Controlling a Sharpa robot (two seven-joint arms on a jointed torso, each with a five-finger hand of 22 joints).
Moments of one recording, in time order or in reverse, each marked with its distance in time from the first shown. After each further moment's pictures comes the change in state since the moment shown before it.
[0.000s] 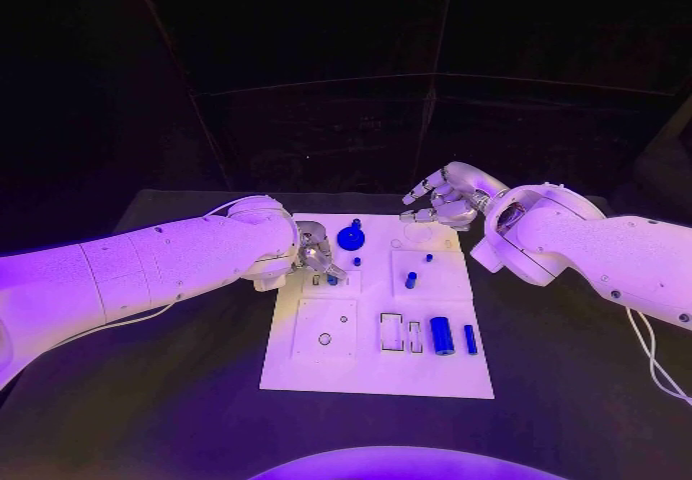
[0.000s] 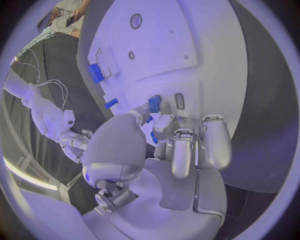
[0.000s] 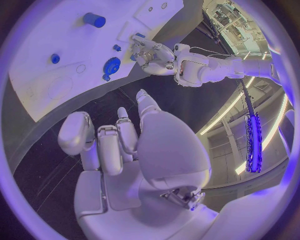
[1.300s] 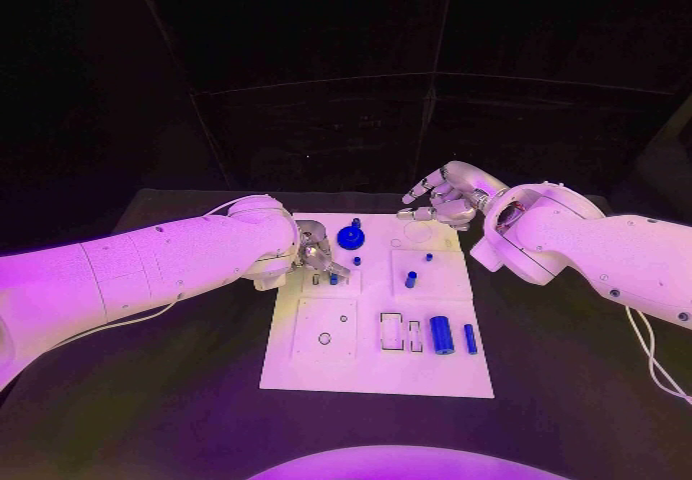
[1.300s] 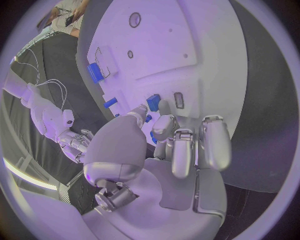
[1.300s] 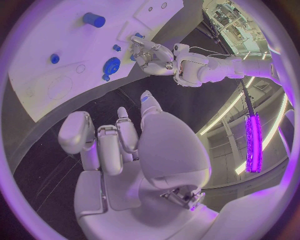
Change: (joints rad) left arm -0.001 0.005 -0.001 -0.006 -0.002 -0.005 -0.001; left_hand -0.069 0.004 -0.213 0.113 0.000 0.016 -0.002 0.002 0.004 0.007 -0.007 0.012 0.002 0.000 0.000 0.000 0.000 0.000 0.009 -0.002 0.000 0.016; right arm 0.000 0.000 0.000 0.000 0.000 0.000 0.000; right_hand -0.023 0.008 -0.068 0.062 -0.020 -0.007 0.000 0.014 0.000 0.000 0.000 0.000 -0.004 0.000 0.000 -0.003 0.000 0.000 -0.004 -0.004 -0.008 -0.008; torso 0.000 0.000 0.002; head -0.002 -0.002
